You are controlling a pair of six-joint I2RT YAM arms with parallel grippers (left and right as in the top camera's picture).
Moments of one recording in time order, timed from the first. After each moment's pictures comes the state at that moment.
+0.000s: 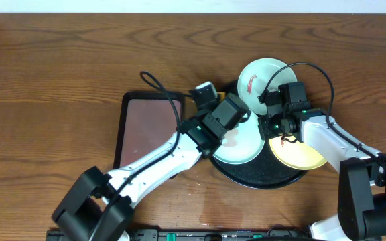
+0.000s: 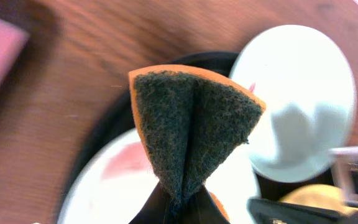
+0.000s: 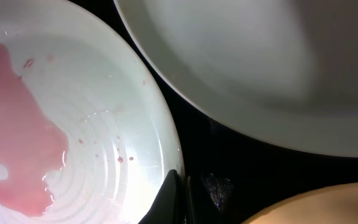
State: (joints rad) left arm -0.82 1.69 1.11 -0.31 -0.33 -1.11; right arm 0.19 1.70 0.88 -0.39 -0.23 -0.06
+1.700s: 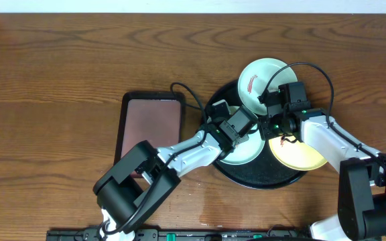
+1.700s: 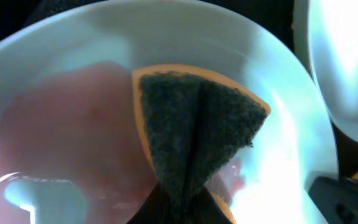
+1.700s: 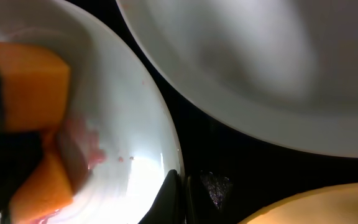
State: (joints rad) left arm -0.86 1.94 1.11 -0.24 -0.15 -1.19; right arm 0.19 1.70 0.88 -0.40 -0.23 -0.06
